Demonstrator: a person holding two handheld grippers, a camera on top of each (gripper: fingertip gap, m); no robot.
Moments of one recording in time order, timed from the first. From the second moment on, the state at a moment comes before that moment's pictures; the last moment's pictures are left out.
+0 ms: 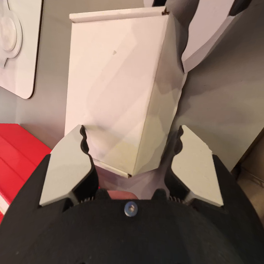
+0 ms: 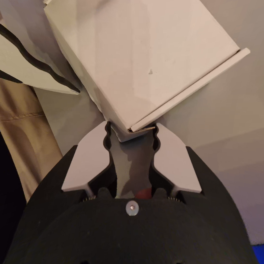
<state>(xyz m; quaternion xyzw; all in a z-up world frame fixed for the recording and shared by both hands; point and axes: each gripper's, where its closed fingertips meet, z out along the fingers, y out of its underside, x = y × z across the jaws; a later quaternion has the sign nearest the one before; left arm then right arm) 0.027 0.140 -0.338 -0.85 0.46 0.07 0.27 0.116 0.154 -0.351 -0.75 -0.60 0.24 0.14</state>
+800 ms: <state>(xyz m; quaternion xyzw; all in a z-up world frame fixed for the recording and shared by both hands) 0.031 0.135 -0.346 -0.85 0.46 0.08 0.25 0.118 0.123 -0.344 -0.79 -0.55 0.27 0.10</state>
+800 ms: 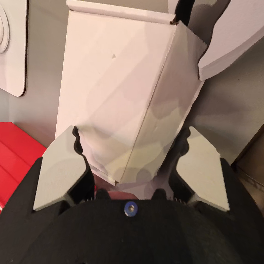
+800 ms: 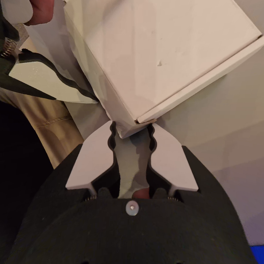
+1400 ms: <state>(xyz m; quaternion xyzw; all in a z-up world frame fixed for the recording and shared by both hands) 0.031 0.129 -0.350 -0.85 0.46 0.06 0.23 0.109 0.099 -0.336 -0.79 -0.52 0.32 0.08</state>
